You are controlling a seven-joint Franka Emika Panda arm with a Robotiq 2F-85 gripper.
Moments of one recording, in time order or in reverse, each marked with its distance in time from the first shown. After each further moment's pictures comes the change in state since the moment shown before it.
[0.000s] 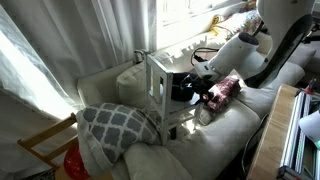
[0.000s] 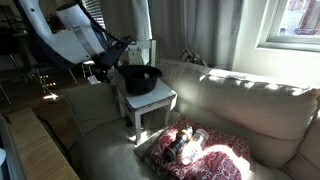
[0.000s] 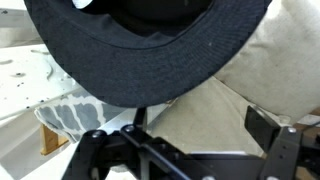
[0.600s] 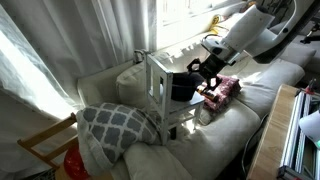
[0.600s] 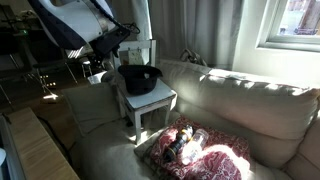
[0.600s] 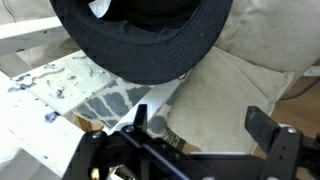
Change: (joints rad) arm -0.174 -0.219 0.000 0.010 -0.471 -0.022 0.462
